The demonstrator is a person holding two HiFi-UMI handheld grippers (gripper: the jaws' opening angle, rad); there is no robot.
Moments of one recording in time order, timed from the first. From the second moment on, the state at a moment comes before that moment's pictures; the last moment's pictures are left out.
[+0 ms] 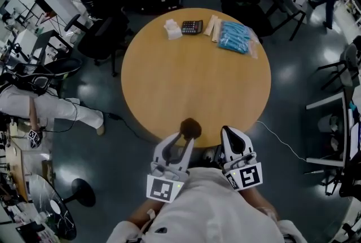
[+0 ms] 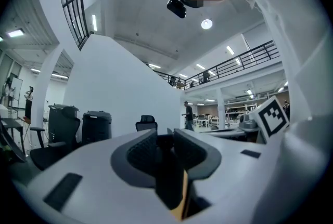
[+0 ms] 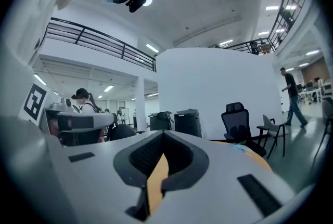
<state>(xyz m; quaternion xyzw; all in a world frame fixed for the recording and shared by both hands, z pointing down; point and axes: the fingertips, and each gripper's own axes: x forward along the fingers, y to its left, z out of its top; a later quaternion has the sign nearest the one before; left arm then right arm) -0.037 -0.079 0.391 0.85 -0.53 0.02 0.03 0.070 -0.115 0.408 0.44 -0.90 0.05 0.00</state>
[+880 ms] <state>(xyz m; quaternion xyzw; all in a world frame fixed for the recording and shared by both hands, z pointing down) -0.058 -0.090 0.427 0.83 -0.55 0.02 0.06 0.072 -0.110 0.400 0.46 -0.89 0.02 0.01</state>
